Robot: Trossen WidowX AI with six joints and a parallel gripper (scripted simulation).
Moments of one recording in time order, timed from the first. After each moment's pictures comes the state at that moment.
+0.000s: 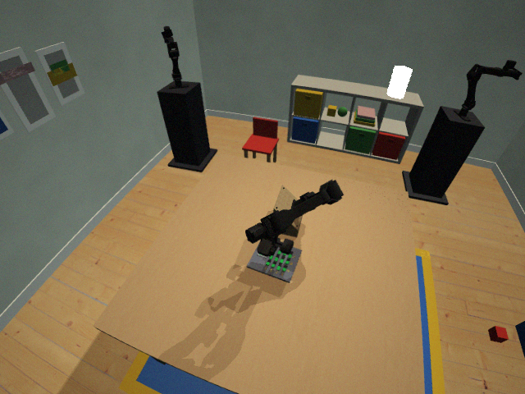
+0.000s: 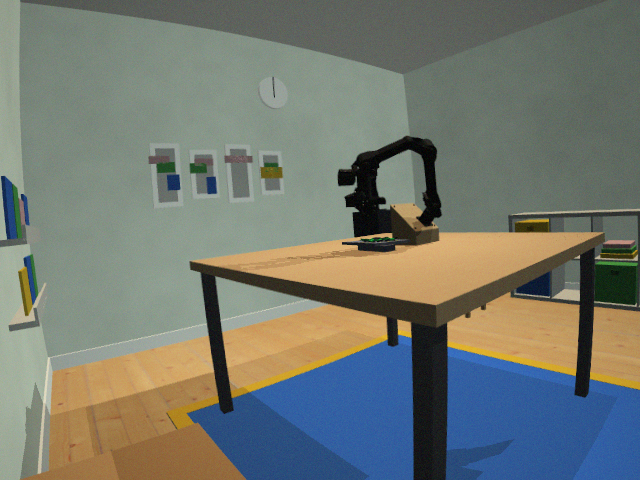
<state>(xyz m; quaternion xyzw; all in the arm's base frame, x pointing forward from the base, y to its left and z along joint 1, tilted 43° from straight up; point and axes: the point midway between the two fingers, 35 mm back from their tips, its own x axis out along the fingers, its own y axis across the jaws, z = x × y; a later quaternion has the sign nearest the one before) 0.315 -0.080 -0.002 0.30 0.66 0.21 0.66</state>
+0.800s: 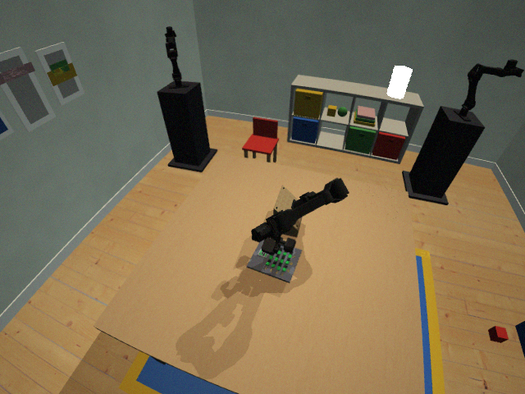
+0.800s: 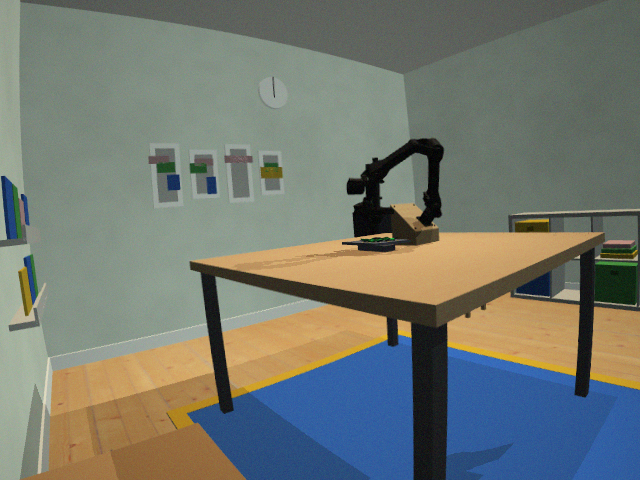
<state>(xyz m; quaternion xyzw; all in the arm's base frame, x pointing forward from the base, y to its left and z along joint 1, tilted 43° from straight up) 0.279 -0.049 -0.028 0.30 0.65 0.21 0.67</state>
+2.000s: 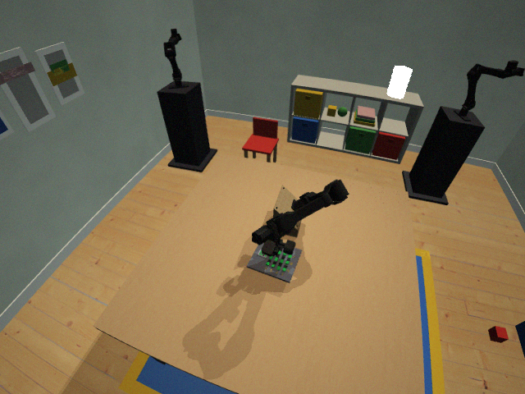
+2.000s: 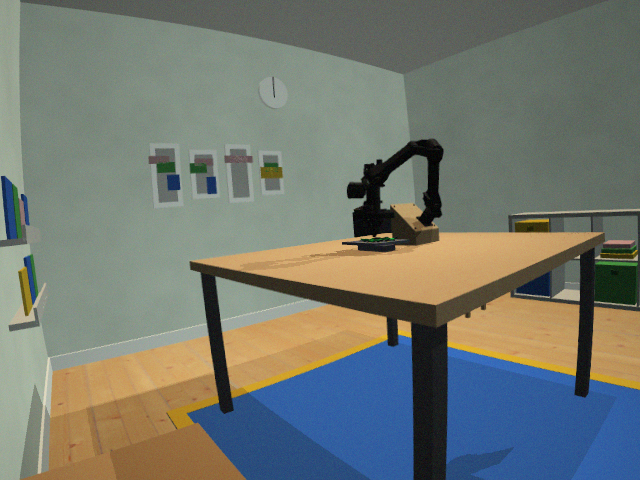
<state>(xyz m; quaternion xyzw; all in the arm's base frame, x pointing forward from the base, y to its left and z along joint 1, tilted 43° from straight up) 0.279 -0.038 -0.039 0.30 0.65 0.21 0.67</state>
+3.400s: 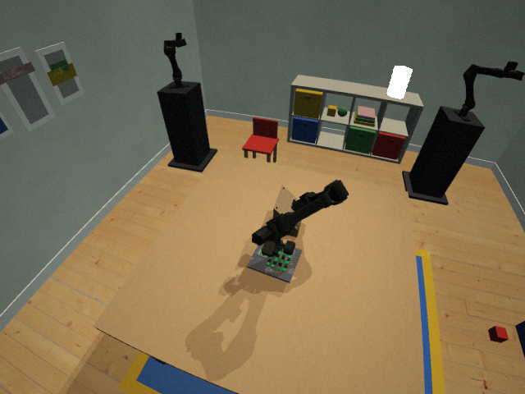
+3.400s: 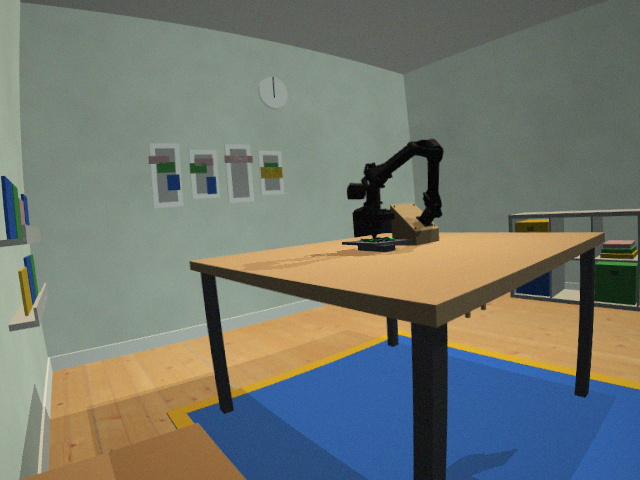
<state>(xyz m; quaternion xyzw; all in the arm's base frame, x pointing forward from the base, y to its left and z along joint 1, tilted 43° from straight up) 0.279 -0.036 -0.042 0.30 0.65 0.21 0.67</state>
